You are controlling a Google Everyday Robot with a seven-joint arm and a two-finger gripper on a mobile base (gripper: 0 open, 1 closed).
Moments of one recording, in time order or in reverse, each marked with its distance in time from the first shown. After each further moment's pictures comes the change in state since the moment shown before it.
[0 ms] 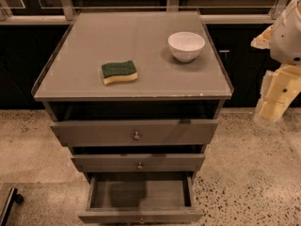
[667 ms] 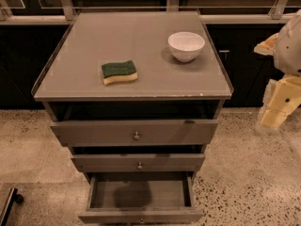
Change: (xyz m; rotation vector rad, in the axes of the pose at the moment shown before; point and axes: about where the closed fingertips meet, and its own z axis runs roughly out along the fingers) arm 0.007 0.005 0.009 0.017 -0.023 0.003
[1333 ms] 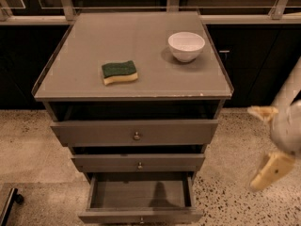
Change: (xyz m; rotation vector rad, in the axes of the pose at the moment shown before) arm 0.049 0.070 0.104 -0.059 -0.227 0.074
